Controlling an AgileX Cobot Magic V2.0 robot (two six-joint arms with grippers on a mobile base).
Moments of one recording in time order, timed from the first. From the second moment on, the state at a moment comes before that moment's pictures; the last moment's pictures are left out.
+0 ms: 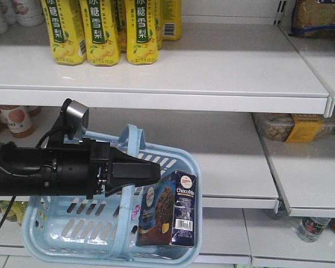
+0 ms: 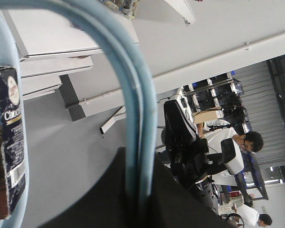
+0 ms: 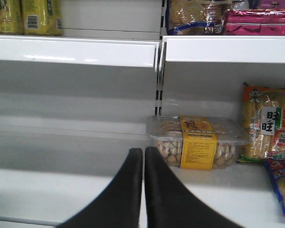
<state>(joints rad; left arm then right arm) -0.31 1.42 -0.78 -1.65 1.06 0.94 0.03 -0.01 0.03 -0.10 0.03 0.06</state>
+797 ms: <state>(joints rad) -0.31 1.42 -0.78 -1.65 1.06 0.94 0.03 -0.01 0.03 -0.10 0.03 0.06</state>
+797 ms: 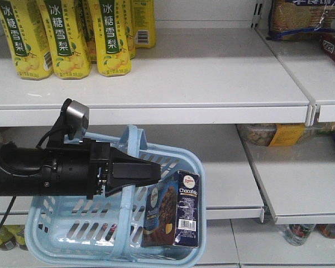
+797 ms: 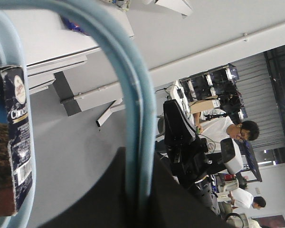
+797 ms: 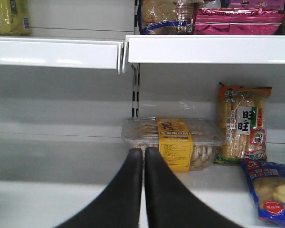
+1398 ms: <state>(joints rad) -0.31 1.42 -0.78 -1.65 1.06 0.94 0.03 -0.01 0.03 -0.10 0.03 0.06</state>
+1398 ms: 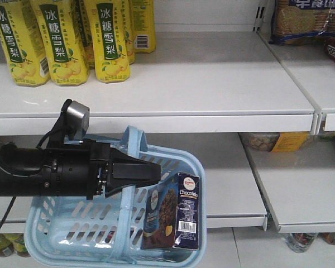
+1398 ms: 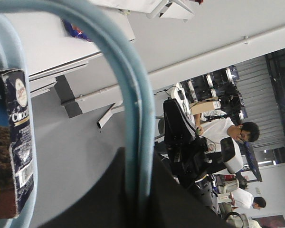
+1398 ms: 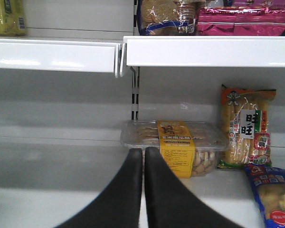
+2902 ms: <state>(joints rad) -0.31 1.42 -0.78 -1.65 1.06 0.94 0.03 0.02 -0.05 -0.10 -0.02 0.06</state>
